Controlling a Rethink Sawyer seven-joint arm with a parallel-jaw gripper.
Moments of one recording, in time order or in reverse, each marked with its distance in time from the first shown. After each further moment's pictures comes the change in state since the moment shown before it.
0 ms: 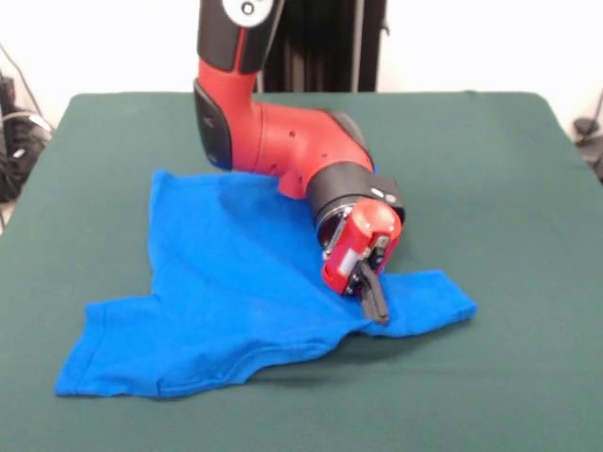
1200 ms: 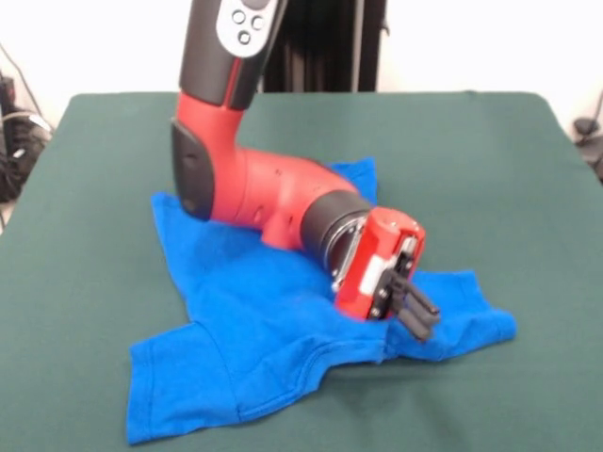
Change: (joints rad) arm -0.012 0.106 -0.071 -0.369 -0.063 -0.130 0.000
